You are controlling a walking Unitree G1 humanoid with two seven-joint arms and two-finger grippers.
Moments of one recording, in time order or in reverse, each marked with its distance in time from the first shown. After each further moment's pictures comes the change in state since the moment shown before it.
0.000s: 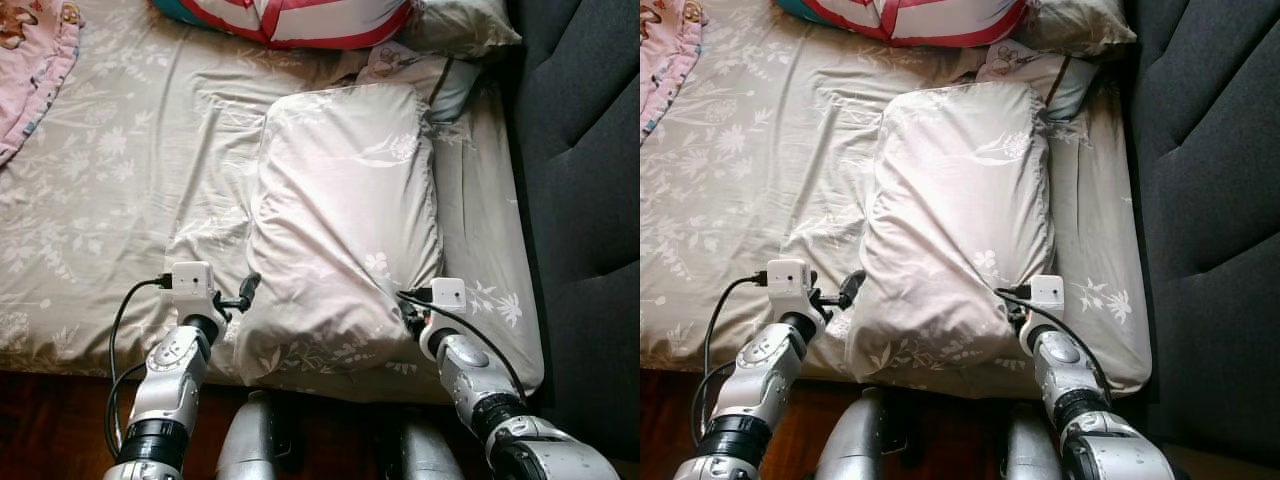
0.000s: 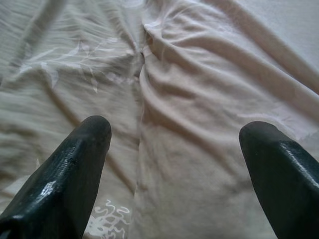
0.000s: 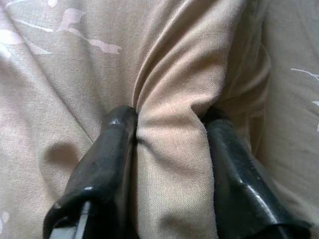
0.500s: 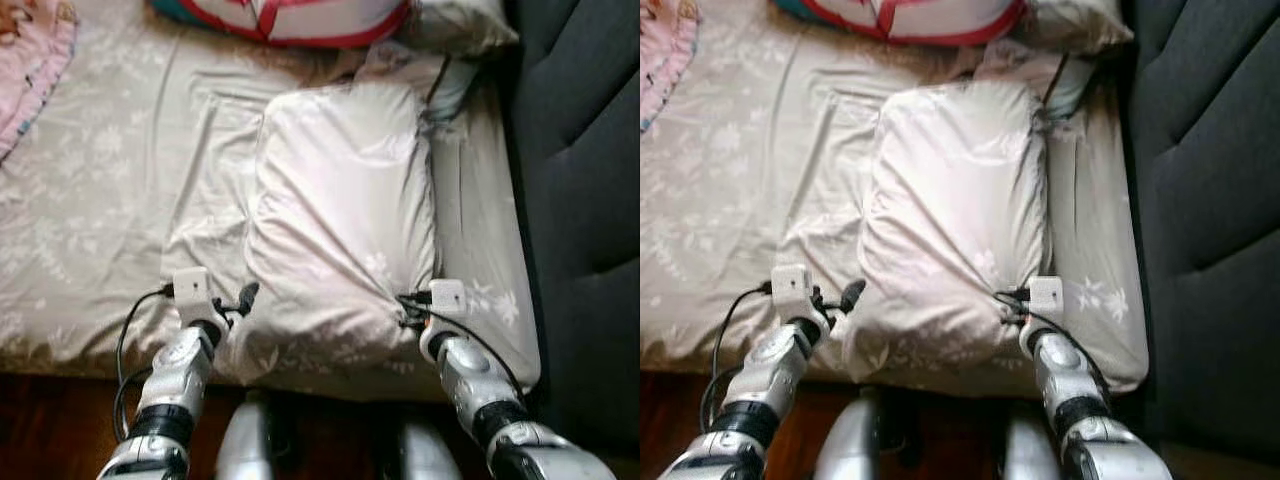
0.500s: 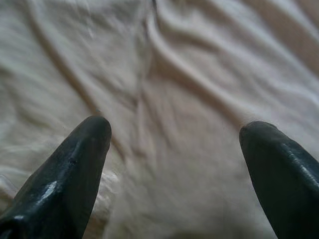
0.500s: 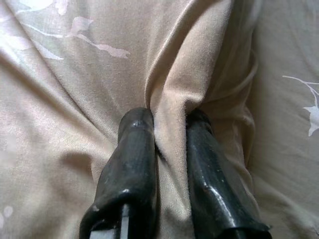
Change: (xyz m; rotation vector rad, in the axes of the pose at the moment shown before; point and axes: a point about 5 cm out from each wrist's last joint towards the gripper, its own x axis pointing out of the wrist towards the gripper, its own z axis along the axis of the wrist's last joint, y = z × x) left arm 0.014 0.005 -0.026 -0.139 0.135 0.043; right arm -0.003 0.000 -0.002 -0.018 -0.051 0.038
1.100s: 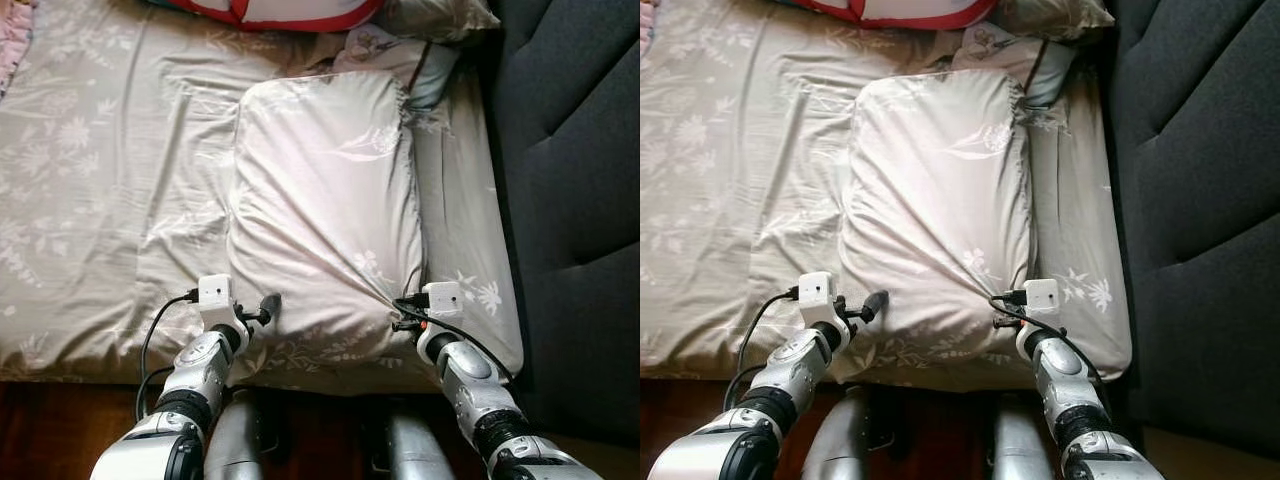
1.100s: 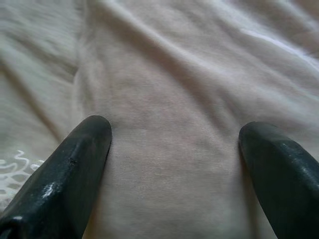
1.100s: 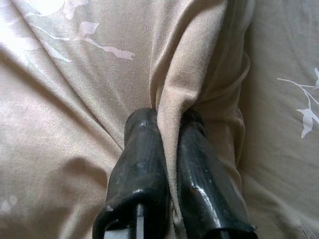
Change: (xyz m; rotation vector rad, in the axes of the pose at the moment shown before) left arm 0.009 -0.016 -0.013 0.019 0.050 -0.028; right arm -0.005 0.000 0.000 -0.025 -0.052 0.068
